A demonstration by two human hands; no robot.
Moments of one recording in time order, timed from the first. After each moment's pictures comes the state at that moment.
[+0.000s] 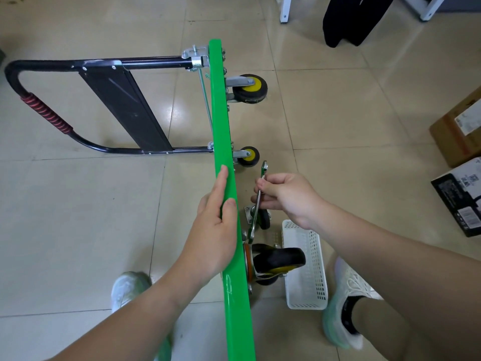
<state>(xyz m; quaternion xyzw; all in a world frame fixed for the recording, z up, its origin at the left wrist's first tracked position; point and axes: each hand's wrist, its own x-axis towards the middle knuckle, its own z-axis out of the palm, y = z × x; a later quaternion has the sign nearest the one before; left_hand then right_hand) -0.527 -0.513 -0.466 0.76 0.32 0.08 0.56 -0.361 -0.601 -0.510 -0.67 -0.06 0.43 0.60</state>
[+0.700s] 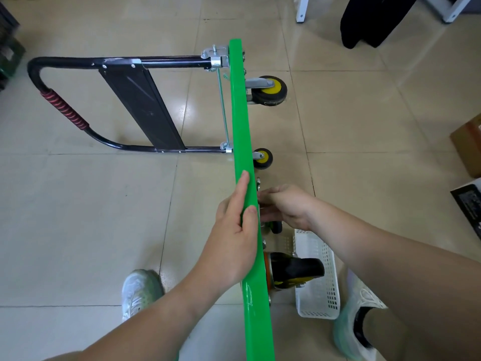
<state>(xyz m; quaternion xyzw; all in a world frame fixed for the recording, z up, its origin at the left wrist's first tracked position) -0.528 -0.509 -0.462 0.76 0.31 0.04 0.56 -0.365 -0.569 -0.530 -0.64 -0.06 0.55 0.54</state>
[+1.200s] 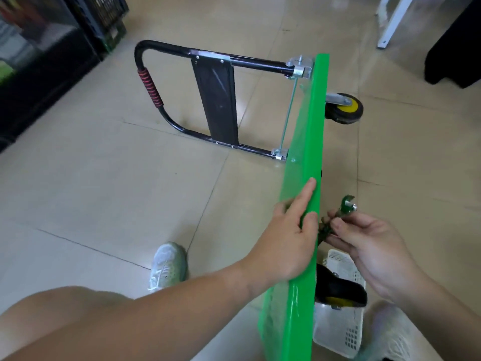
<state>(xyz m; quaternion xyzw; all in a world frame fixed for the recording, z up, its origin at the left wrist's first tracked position) -0.531 -0.509 -0.470 0.74 0.31 0.05 0.59 -0.407 -0.623 -0.481 -0.65 -0.10 0.42 0.63</state>
